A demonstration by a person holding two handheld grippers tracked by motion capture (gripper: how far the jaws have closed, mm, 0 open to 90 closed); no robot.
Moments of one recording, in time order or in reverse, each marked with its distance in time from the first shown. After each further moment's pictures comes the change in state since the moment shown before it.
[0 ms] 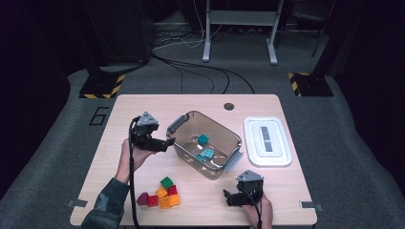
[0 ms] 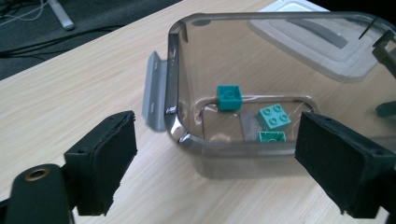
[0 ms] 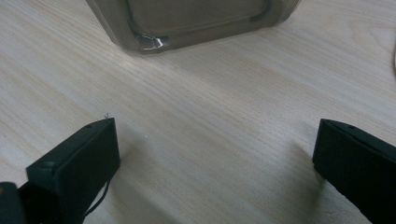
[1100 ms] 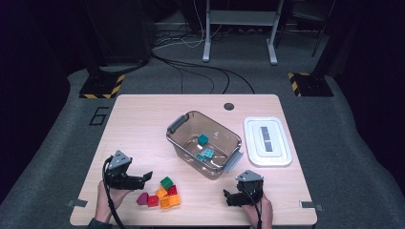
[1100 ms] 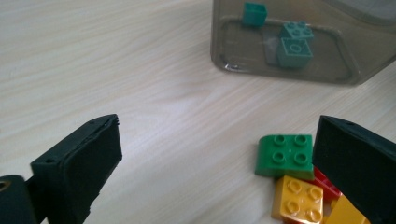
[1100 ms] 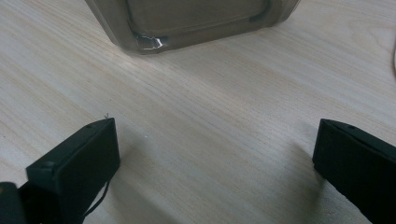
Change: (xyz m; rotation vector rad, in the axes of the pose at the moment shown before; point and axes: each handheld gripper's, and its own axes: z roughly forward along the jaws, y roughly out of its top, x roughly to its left) left arm -0.009 -0.126 -0.040 -0.004 0.077 -0.147; right arm -0.001 0.000 0.000 0.003 0.003 -0.013
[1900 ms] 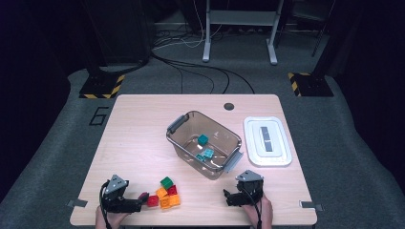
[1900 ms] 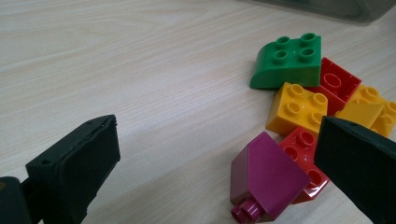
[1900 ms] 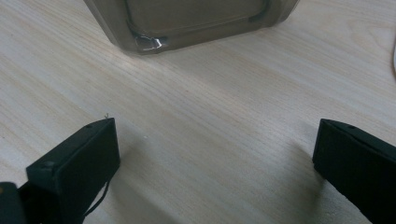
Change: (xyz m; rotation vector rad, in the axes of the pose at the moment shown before) left arm -0.011 -0.070 -0.001 0.043 0.001 -0.069; right arm 0.000 0.000 0.000 0.003 -0.002 0.007
